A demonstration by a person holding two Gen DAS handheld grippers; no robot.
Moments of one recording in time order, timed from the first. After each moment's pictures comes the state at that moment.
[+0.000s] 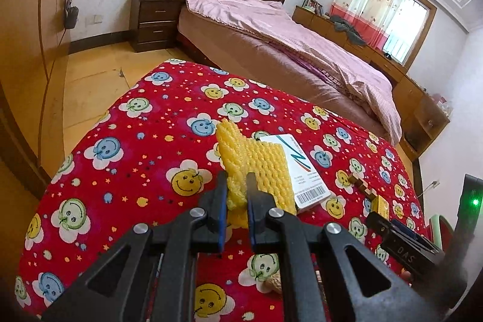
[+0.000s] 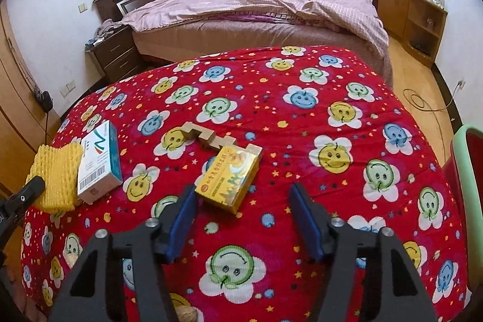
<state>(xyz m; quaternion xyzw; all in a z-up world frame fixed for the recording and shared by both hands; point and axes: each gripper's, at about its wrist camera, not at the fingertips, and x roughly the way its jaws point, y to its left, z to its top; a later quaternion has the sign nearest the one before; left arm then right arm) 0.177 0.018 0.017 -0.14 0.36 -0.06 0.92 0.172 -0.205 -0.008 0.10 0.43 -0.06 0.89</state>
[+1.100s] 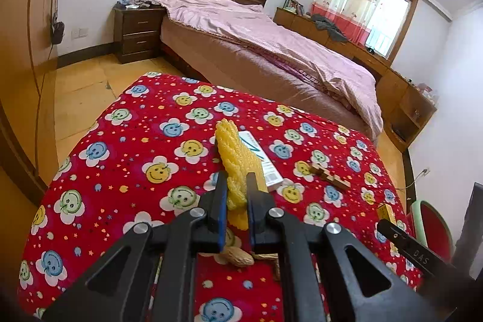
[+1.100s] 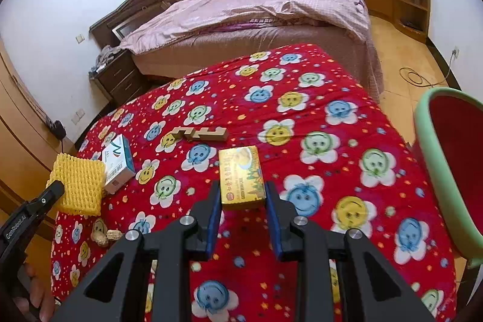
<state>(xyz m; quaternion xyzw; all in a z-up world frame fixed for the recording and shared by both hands) 0.141 -0.011 0.050 -0.12 0.35 -0.09 0.93 0.105 -0.249 0.023 0.18 0.41 -0.06 0.89</state>
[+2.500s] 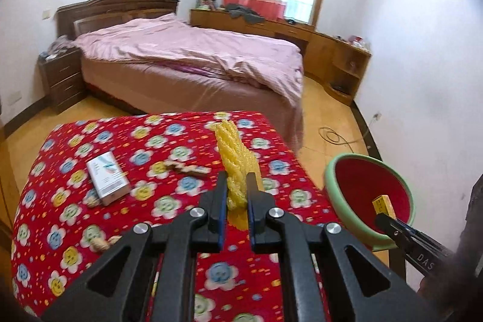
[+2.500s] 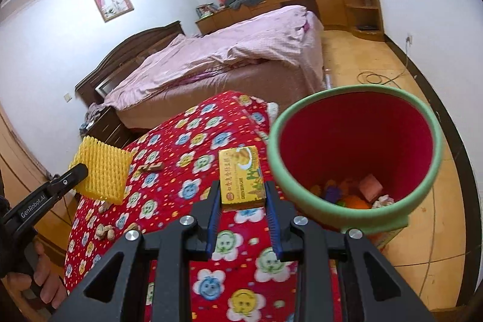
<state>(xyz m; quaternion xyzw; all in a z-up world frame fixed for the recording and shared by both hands) 0.069 -0.176 0.113 0.00 0.31 -0.26 0.91 -0.047 -0.361 0.070 0.24 0.31 -0.13 0.91</state>
